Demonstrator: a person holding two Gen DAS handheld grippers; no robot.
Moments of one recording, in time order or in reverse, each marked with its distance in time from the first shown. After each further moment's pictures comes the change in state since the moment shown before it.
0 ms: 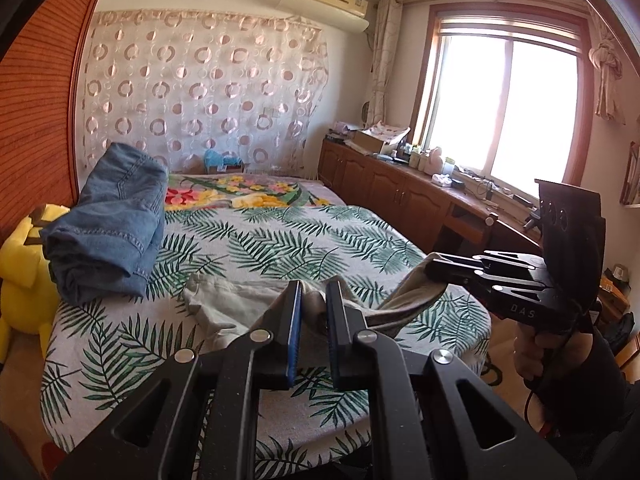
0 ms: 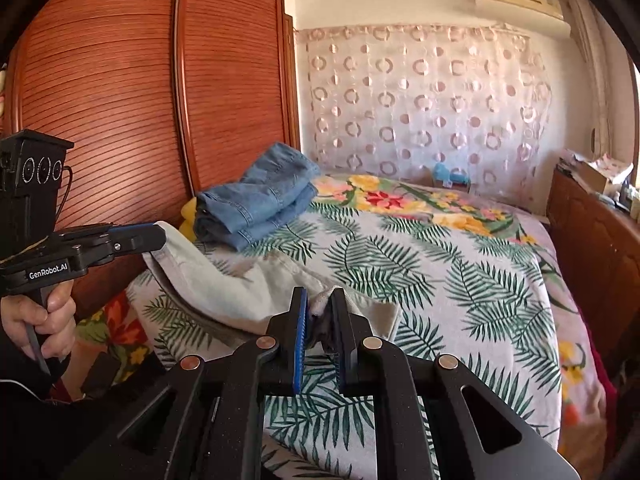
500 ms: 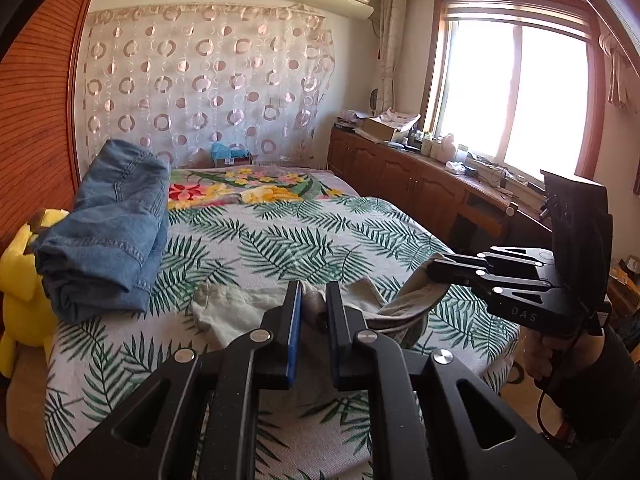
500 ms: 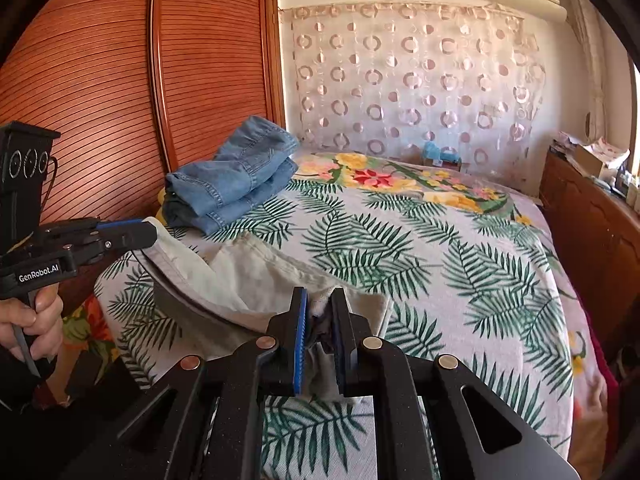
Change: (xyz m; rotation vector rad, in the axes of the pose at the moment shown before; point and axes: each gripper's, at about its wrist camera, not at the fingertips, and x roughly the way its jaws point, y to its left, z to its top) left arm 0.037 0.012 0.015 0.038 0.029 0.039; right arm 0.047 -0.005 0.025 -0.003 0.047 -0.036
